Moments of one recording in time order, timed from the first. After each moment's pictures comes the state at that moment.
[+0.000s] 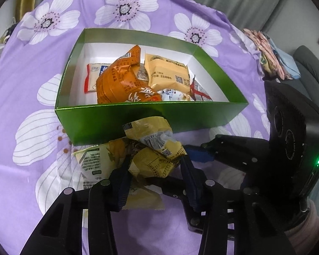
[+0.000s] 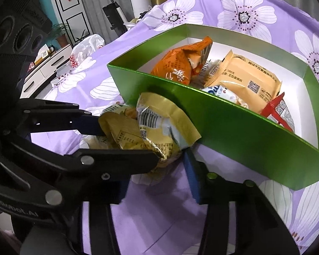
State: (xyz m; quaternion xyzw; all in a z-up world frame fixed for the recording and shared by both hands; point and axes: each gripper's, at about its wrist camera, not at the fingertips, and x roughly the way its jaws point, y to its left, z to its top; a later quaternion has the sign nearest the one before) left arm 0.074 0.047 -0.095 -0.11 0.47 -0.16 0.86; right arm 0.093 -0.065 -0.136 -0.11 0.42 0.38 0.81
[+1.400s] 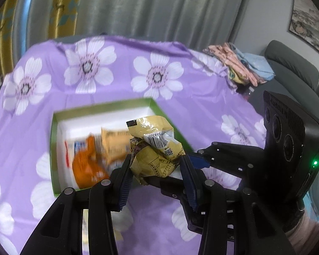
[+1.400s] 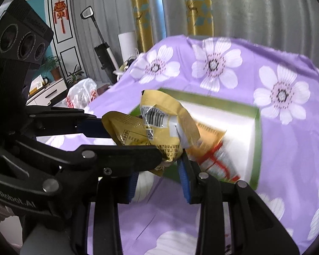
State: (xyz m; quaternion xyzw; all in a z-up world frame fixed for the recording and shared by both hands) left arm 0.087 -0.004 0.022 -0.05 0.37 -0.21 0.90; right arm 0.087 -0.122 -0.029 -0.06 0.30 0.34 0.89
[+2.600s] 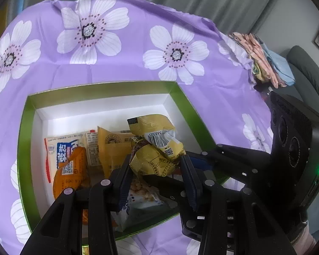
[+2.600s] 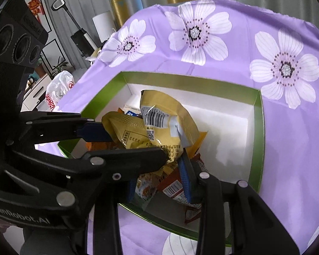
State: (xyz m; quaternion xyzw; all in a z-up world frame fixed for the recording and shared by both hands) left arm 0.183 -0.006 -0.044 -0.09 0.46 -0.20 0.86; right arm 0.184 -0.112 -0.081 -0.05 0.42 0.30 0.85
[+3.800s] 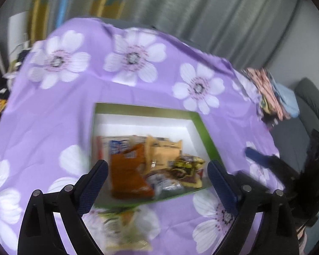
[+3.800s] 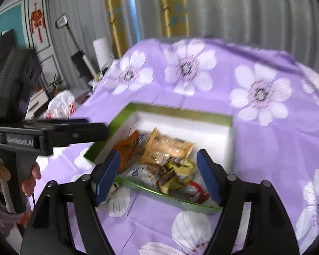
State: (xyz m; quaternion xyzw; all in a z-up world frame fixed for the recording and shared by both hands) left arm 0.116 0.086 0.008 -0.15 0.40 -0.12 0.90; right arm 0.110 -0.141 0.003 -0.03 0.32 0.26 0.91
